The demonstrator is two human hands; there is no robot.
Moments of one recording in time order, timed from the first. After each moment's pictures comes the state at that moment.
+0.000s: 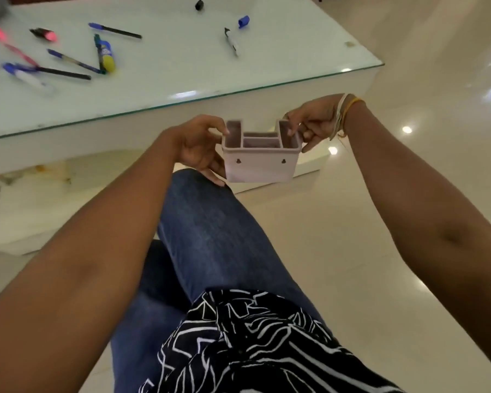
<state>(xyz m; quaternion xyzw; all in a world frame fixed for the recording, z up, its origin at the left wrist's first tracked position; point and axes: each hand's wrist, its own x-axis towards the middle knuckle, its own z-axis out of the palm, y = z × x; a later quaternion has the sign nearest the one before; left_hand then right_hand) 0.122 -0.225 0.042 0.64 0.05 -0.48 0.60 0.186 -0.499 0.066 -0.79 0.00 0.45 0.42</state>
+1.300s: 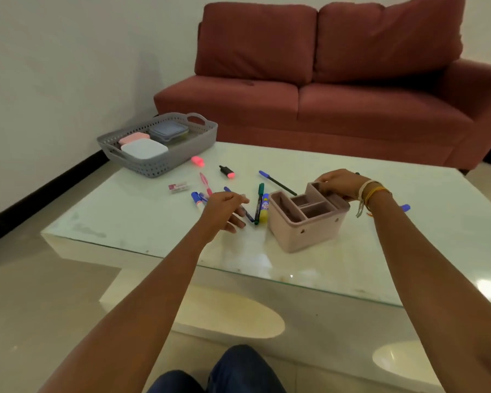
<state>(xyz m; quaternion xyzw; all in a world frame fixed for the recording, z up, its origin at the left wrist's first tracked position) 0.181 -0.015 0.117 0.73 0.26 0.12 0.62 0.373 -0.223 0.173 -0.91 -0.23 0.22 0.27</state>
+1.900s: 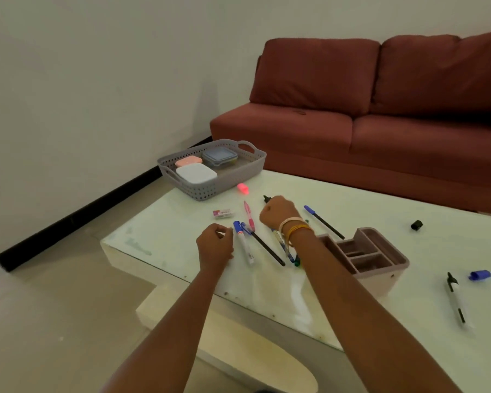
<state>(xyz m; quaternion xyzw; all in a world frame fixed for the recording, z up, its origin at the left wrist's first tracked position) 0.157 0.053 0.077 0.68 0.44 0.35 0.47 0.280 -0.029 0.162 -0.90 -0.33 0.12 0.26</state>
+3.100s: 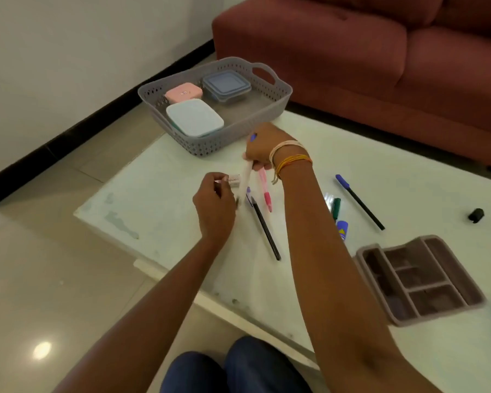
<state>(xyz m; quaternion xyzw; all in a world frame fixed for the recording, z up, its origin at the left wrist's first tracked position) 0.198 0.114 0.069 0.65 0.46 0.42 0.43 0.302 0.090 0.212 -0.87 -0.38 0.26 0.19</state>
